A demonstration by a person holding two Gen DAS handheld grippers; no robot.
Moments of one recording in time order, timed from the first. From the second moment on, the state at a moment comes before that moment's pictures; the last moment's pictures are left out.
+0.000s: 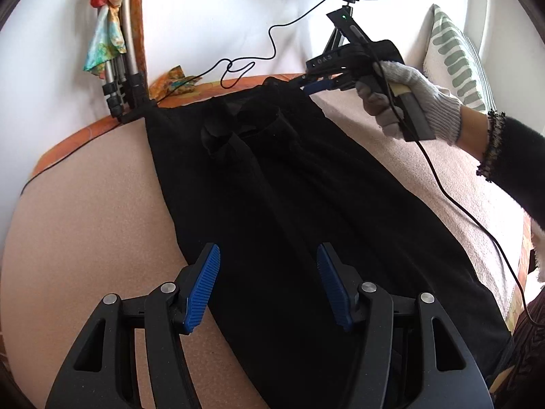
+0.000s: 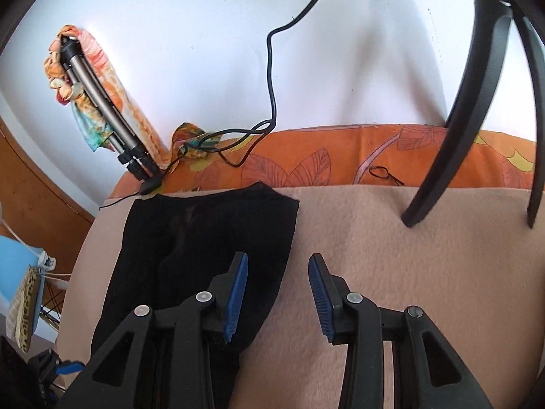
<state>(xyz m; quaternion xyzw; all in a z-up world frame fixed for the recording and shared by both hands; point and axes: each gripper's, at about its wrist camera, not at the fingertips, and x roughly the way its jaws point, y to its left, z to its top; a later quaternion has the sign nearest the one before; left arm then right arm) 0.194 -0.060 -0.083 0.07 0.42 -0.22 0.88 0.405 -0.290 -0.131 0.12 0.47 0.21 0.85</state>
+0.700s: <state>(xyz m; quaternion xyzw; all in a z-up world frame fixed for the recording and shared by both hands) 0.188 -0.063 -0.096 0.07 0.43 -0.23 0.87 0.455 -0.254 -0.115 0.01 0.44 0.18 0.88</state>
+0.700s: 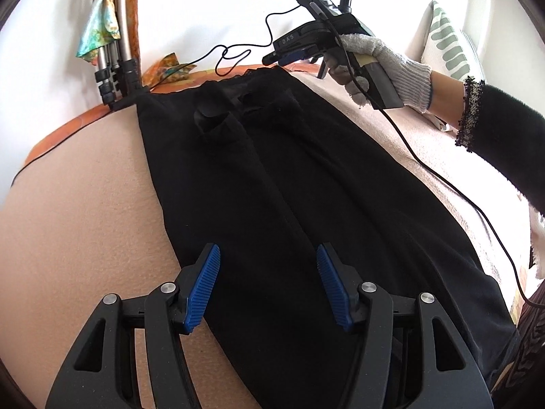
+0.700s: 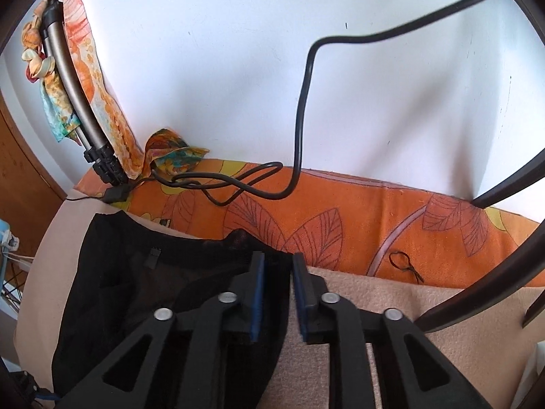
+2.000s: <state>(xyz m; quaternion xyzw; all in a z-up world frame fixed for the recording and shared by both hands) 0.009 -0.069 -0.059 0.02 0.44 -0.28 0.85 0.013 -0.259 -0.076 0.01 0.46 0.25 0.85</state>
